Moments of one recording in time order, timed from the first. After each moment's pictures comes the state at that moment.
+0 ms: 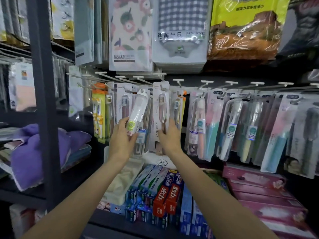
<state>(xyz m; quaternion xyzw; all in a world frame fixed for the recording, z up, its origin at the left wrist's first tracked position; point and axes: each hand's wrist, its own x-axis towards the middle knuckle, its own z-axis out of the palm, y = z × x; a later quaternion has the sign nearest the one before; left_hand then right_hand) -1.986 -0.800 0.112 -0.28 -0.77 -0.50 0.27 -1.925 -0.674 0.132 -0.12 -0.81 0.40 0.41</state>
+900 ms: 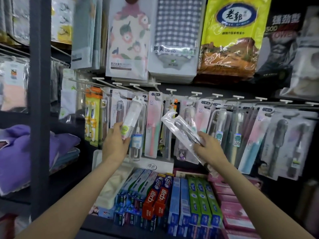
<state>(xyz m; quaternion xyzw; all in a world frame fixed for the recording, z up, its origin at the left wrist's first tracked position) -1.977 -0.803 0.118 -0.25 -0.79 -0.51 0.24 -1.810 -0.601 0.145 -0.16 -0.90 0.18 0.36</state>
